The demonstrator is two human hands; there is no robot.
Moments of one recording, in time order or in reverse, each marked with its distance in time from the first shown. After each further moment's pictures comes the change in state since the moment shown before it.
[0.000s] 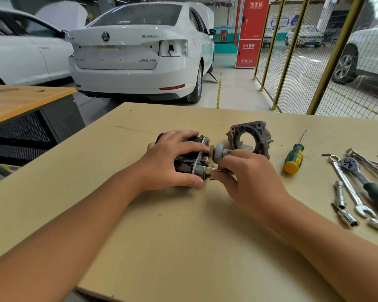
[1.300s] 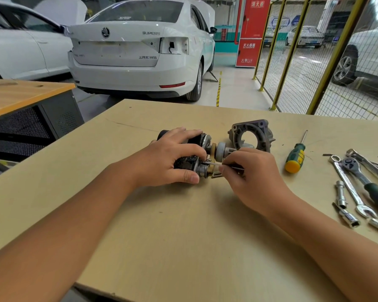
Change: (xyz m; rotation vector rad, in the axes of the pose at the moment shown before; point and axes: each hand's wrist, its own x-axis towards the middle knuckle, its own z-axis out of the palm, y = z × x) left_hand 0.001 -0.011 -0.010 0.068 -0.149 0.118; right_hand 0.001 0.005 0.002 0.142 0.041 0.088
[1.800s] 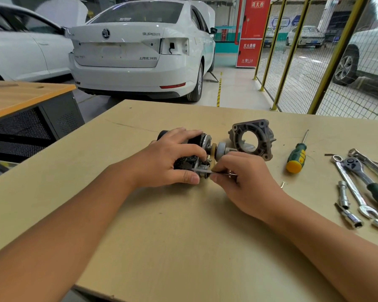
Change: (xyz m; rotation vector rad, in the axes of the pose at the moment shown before) left_hand 0.000 -0.001 0.001 -0.015 0.024 0.013; right_hand 0.000 -0.004 0.006 0.121 -0.080 -0.103
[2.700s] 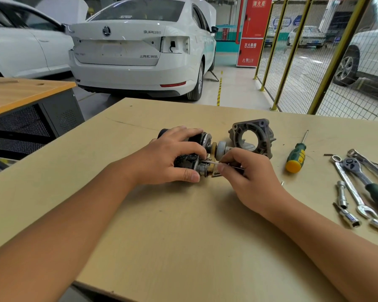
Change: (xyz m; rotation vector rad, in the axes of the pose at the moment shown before) left_hand 0.000 0.004 -0.002 -0.028 -0.005 -0.033; right_hand -0.003 0.006 0.001 0.175 0.054 0.195
